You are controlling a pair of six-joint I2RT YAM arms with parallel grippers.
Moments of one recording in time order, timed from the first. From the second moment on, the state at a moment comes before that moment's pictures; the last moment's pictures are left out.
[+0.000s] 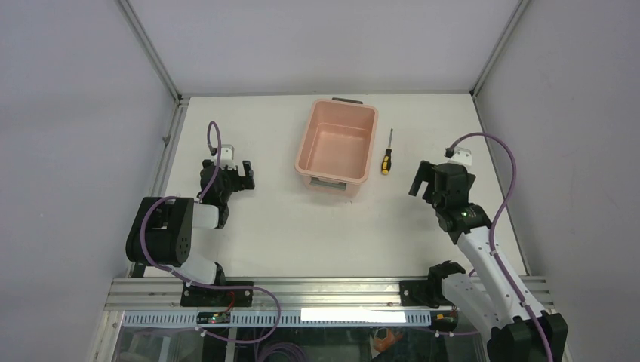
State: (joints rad) left arm -0.04 1.54 0.36 0.84 -0.04 -0.03; right arm 0.22 0.79 0.60 -0.45 0.36 0.34
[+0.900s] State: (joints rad) left arm -0.04 1.54 0.36 0.84 -0.04 -0.03; right arm 0.22 1.58 1.31 -0.70 0.16 0.44
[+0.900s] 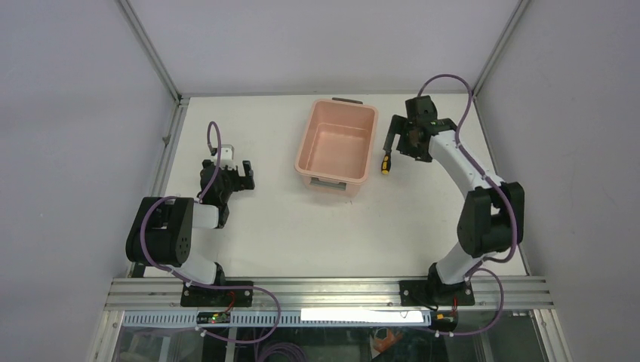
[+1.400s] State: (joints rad) left arm -0.04 1.54 0.36 0.84 -0.04 -0.03; right arm 0.22 2.05 1.54 -0.70 0.08 0.41
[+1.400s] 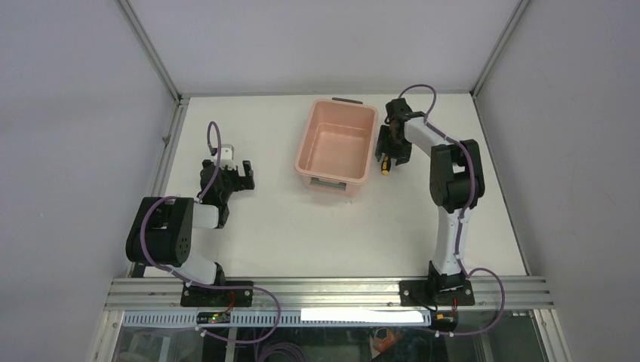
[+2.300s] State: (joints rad) left arm -0.04 1.54 0.36 0.84 -0.04 -0.03; right arm 0.22 1.98 1.75 -0.94 0.12 0.29
